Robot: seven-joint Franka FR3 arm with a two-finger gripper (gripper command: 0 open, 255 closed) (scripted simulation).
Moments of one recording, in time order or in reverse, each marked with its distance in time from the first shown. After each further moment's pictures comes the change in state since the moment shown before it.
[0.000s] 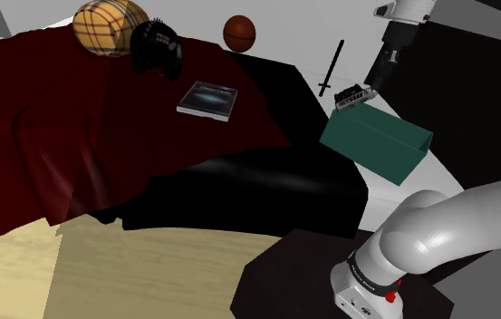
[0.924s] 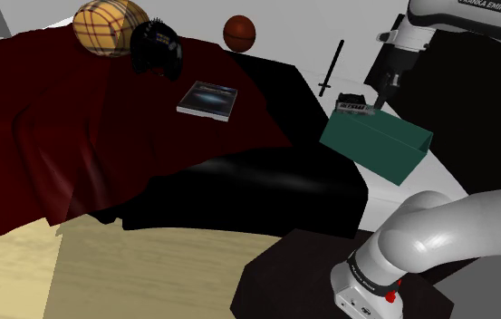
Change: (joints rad) arm -0.037 -0.091 -0.053 -0.201 -0.061 0.123 -0.045
